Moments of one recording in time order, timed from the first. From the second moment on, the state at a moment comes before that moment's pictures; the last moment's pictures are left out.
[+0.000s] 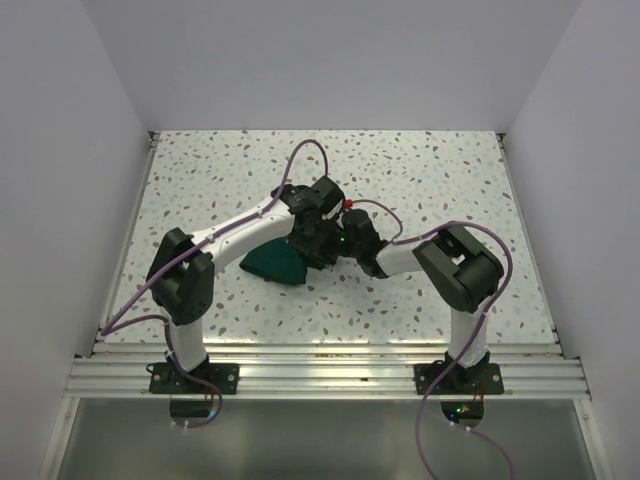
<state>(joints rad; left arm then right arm) -0.77 1.85 1.54 -0.95 -0.18 -0.23 0.67 1.94 0.88 0.58 -0.40 1.27</state>
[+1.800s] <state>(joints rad) -0.76 1.82 1.49 -0.87 -0.03 -0.24 0.39 1.82 0.85 0.35 -0.42 1.02</state>
